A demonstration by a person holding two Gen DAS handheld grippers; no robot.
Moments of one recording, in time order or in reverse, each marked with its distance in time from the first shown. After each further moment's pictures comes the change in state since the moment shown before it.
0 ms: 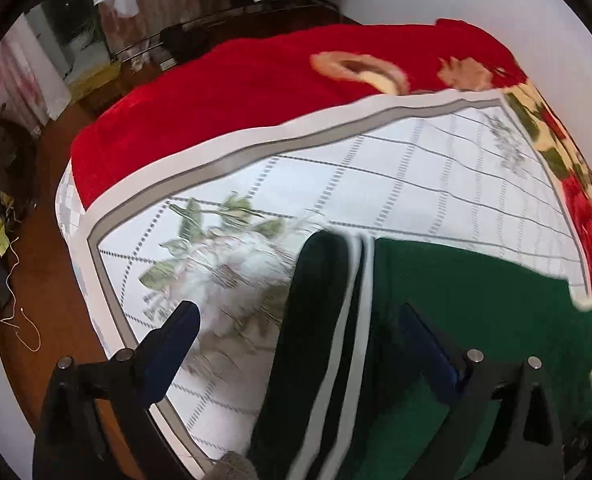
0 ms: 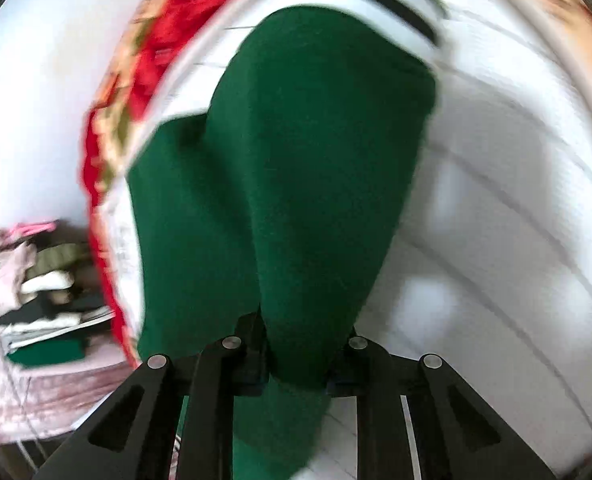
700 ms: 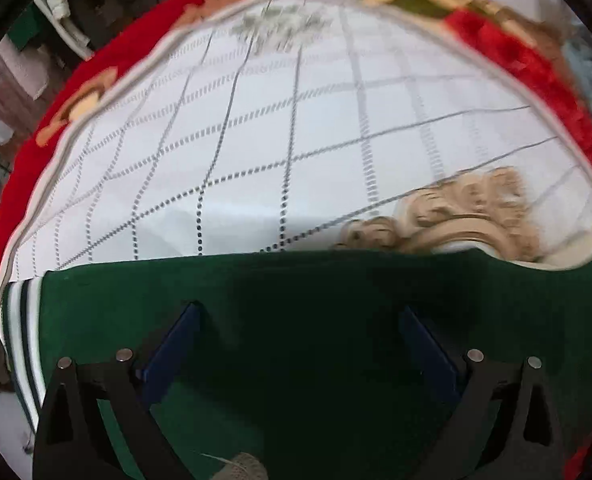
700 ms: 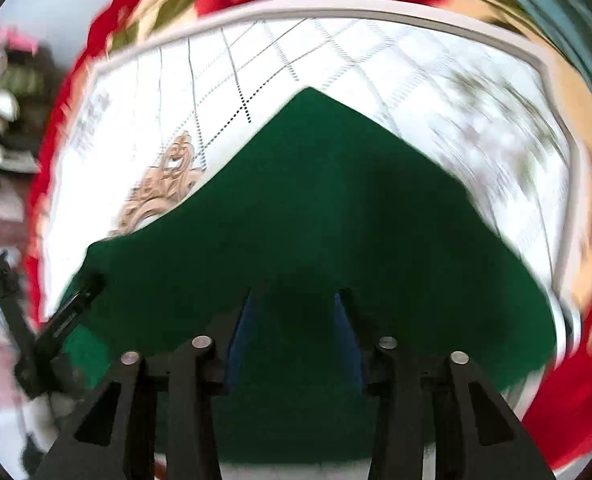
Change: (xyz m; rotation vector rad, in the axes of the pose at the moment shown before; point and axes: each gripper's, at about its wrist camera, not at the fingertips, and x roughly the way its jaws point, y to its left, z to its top) left arm 0.097 -0.284 -0.047 0.455 0.091 0.029; right arm 0.022 0.100 0.027 -0.638 0.086 -0.347
